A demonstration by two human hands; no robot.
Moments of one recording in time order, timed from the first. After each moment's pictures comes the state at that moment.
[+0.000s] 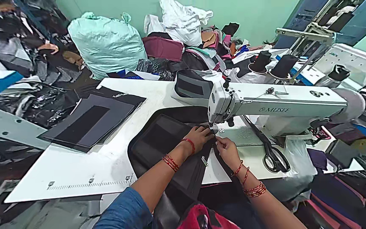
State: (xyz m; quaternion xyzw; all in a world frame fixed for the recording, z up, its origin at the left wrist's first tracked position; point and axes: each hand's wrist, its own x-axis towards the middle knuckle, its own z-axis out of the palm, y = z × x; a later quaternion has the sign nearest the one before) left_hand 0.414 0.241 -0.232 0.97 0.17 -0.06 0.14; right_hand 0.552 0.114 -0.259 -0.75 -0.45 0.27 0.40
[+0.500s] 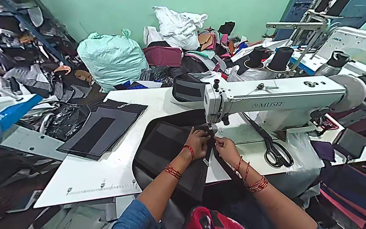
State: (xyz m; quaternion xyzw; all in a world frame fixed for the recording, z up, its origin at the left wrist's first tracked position) left_hand 0.401 0.222 -0.248 0.93 0.24 0.12 0.24; right_hand 0.553 0.116 -0.239 -0.76 -0.46 0.34 0.32
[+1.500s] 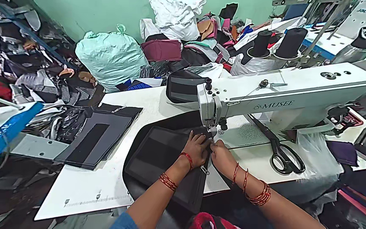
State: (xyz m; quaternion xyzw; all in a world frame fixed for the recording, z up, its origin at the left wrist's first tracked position) left_hand 0.406 0.217 -0.254 0.95 0.21 0.11 0.18; right_hand 0.538 0.125 -0.217 -0.76 -0.54 0.35 0.13
